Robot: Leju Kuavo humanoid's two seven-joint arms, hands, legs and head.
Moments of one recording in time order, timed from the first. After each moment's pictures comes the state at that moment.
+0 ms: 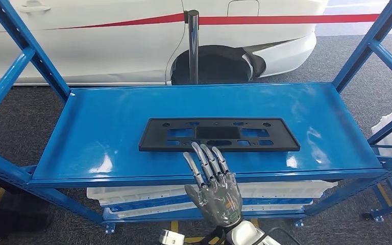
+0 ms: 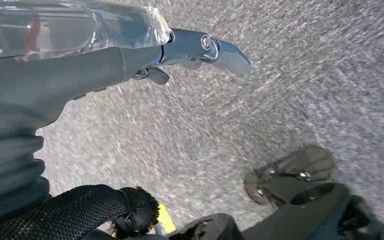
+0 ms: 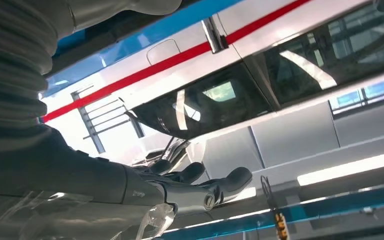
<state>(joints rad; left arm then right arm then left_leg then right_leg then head) -0.11 0.03 -1.02 -0.25 0.43 0.29 -0.01 -0.21 -0.18 0.86 -1.60 1.37 -0.54 0.29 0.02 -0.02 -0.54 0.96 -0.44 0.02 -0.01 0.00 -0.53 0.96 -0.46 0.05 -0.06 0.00</state>
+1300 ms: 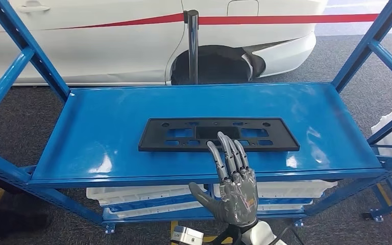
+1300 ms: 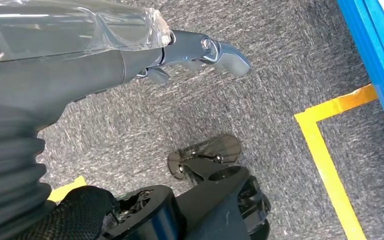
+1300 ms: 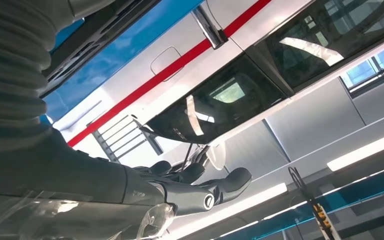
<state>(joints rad) -0.07 0.02 -0.91 -0.24 0.60 0.29 -0.38 -0.17 -0.21 0.82 -1.76 1.25 -0.56 0.27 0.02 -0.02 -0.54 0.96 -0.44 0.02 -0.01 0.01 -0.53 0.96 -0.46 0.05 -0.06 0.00</state>
